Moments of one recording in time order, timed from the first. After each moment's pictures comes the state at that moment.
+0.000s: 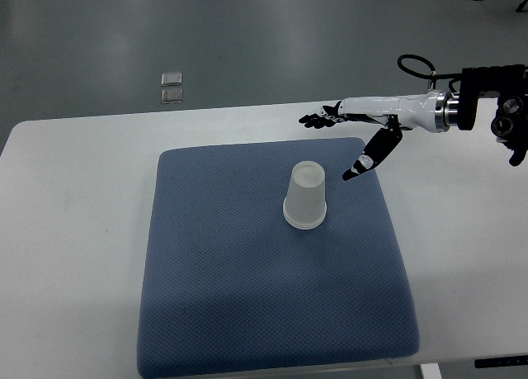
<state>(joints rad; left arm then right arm) 0.01 0.00 -0.01 -0.16 0.12 -0.02 0.10 1.08 -0.65 0.24 1.15 -1.01 0.42 0.30</state>
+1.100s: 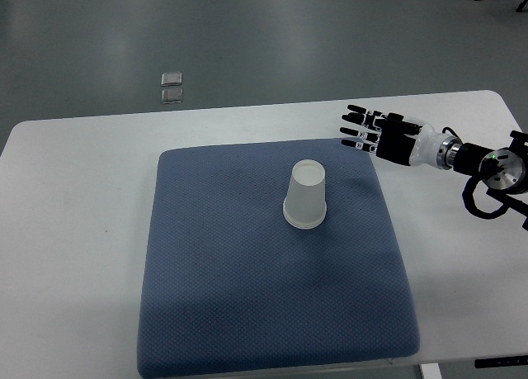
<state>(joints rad) 0.01 0.00 -0.01 -0.16 0.12 -0.02 0.10 0.89 -0.49 0.24 0.85 0.40 0.35 -0.04</state>
